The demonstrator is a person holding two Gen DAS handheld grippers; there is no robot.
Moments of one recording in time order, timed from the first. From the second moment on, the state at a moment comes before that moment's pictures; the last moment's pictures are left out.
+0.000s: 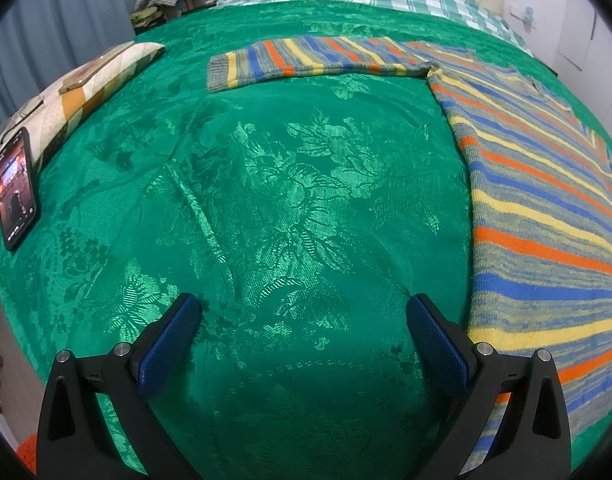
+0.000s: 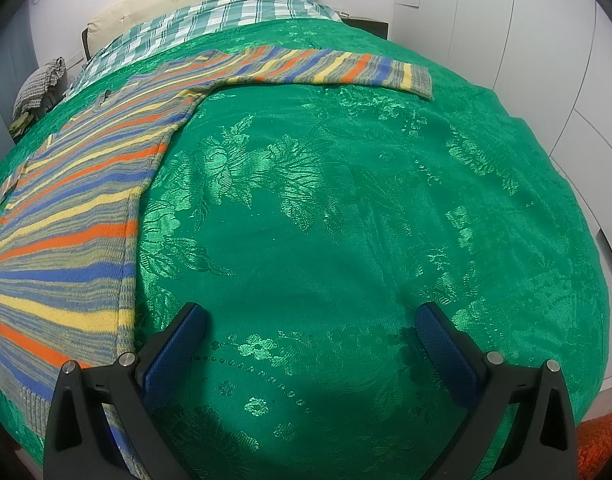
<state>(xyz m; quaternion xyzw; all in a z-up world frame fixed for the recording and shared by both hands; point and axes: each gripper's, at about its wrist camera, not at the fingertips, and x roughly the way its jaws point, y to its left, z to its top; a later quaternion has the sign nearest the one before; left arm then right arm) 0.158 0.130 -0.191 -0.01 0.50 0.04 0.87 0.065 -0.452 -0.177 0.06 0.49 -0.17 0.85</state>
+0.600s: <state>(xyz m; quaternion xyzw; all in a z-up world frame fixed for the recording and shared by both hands) 0.148 0.130 -0.150 0.00 0.41 0.05 0.91 0.065 -0.452 -0.176 0.06 0.49 -0.17 0.85</state>
